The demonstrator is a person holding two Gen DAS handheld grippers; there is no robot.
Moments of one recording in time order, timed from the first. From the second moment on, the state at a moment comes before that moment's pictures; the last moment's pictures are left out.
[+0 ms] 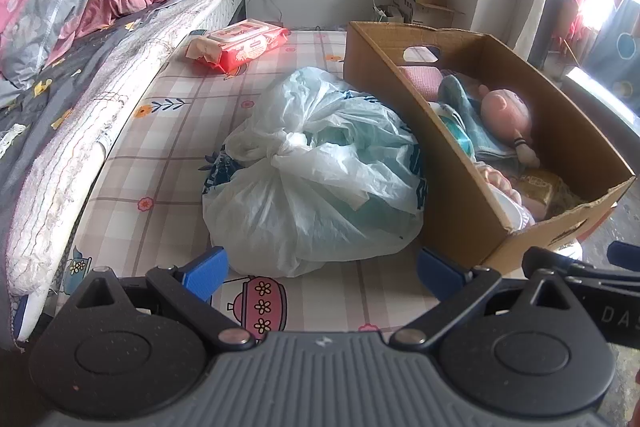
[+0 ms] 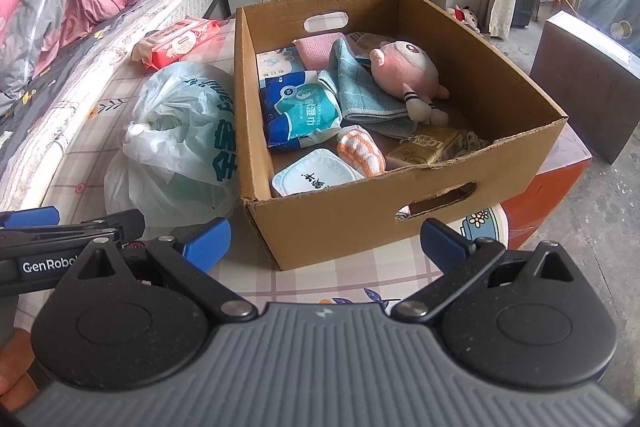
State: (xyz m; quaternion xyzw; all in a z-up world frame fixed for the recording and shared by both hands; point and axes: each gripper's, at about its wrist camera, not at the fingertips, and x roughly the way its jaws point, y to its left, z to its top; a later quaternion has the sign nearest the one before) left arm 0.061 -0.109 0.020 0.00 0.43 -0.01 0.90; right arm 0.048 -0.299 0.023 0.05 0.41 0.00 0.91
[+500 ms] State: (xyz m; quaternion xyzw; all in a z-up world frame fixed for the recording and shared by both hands) left arm 0.063 -0.111 0.018 0.00 0.43 -0.01 0.90; right arm 0.047 -0.303 0.021 0.04 0.42 0.00 0.91
